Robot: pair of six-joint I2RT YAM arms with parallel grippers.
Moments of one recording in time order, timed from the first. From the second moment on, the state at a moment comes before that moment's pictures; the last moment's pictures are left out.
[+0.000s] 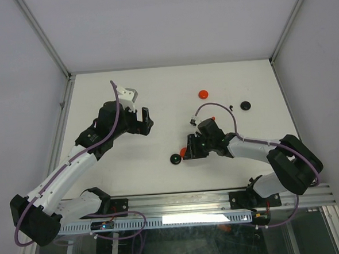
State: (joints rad) left arm -0.57 1.04 0.93 -0.37 -0.02 -0.21; right arm 0.71 1.43 0.59 -0.03 -0.34 0.61
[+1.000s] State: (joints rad) left arm -0.54 1.04 0.92 -0.37 -0.04 -0.21; right arm 0.21 1.48 0.91 -0.33 0.16 0.40
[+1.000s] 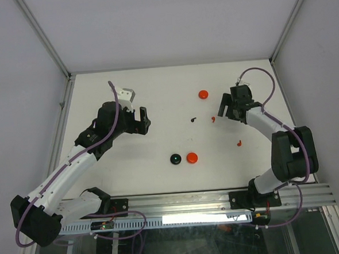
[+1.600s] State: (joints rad) left arm -0.54 1.04 0.92 -0.37 -0.05 -0.21; right arm 0.06 1.85 1.19 -0.25 0.50 0.59
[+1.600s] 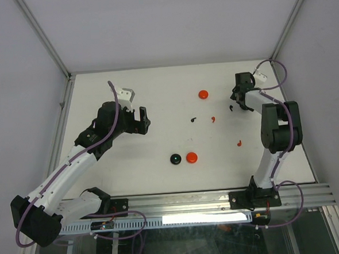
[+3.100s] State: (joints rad) left arm -0.53 0.98 0.92 -0.36 0.14 -0.36; right arm 0.49 1.28 0.80 -0.07 0.26 0.35
